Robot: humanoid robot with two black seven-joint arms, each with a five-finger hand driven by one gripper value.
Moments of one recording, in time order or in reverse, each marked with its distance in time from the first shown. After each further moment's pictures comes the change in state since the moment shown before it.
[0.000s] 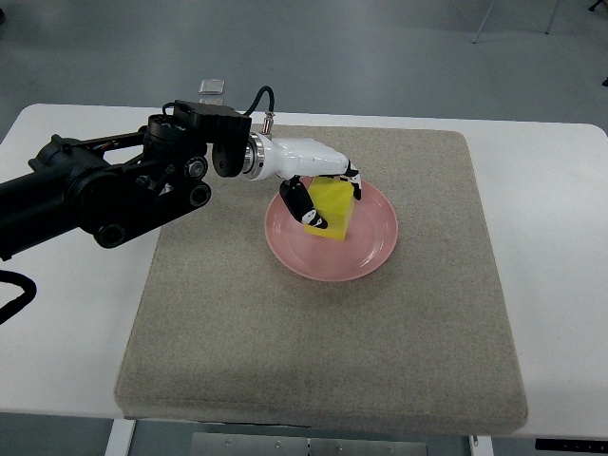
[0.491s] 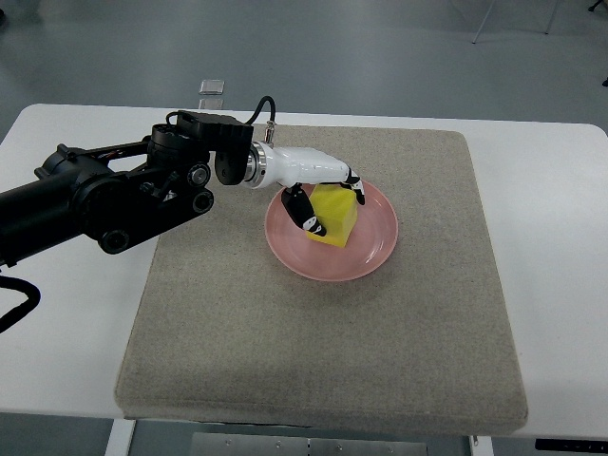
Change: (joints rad) left arm 0.017 -0.005 -0.001 0.003 -0.022 0.000 0.002; right arm 0.000 0.000 0.000 0.000 0.000 0.000 -0.001
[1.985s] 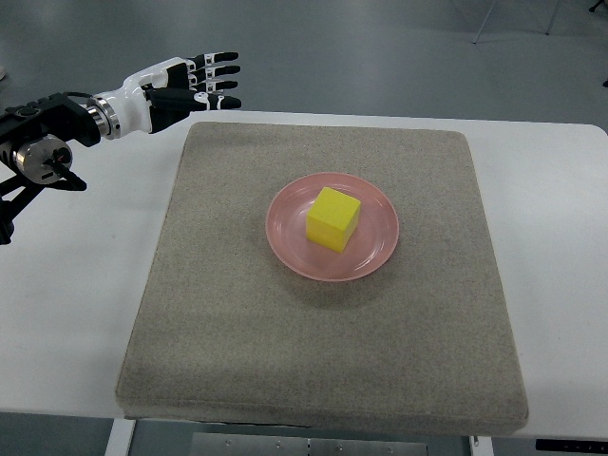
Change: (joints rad) left arm 0.129 0.257 -0.143 0.227 -1.339 0.003 -0.002; right arm 0.000 0.000 0.001 0.000 0.000 0.000 0.001
